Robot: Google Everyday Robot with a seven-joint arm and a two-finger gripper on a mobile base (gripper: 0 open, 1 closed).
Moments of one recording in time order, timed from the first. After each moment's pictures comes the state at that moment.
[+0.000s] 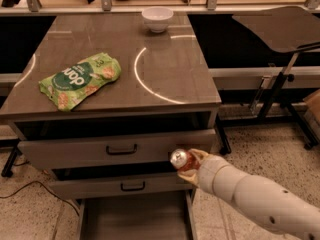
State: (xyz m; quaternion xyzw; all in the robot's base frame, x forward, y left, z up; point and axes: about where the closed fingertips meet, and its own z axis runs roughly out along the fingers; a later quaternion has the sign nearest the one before) arm 0.483 -0.091 0.657 -0.48 0.74 -0.01 0.48
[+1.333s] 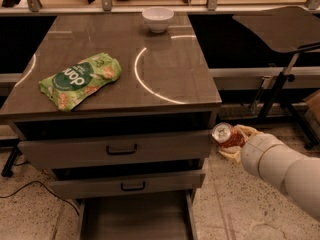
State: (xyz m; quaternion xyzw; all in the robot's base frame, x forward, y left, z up) arm 0.486 -0.203 0.763 -0.41 0.77 -0.12 0.47
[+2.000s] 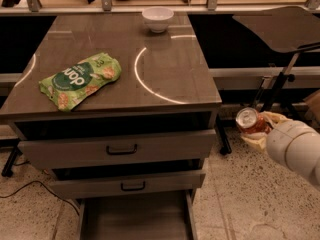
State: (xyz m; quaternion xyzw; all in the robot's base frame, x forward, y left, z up) arm 0.494 -0.257 0.805 -0.37 0.78 -0.16 0.48
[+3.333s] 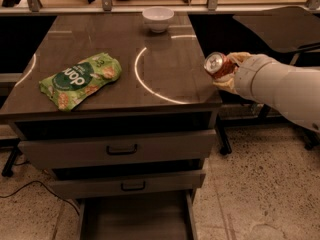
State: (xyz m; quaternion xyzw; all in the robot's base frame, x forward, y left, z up) arm 0.606 -0.183 0.903 -0.45 0.69 -0.17 0.54
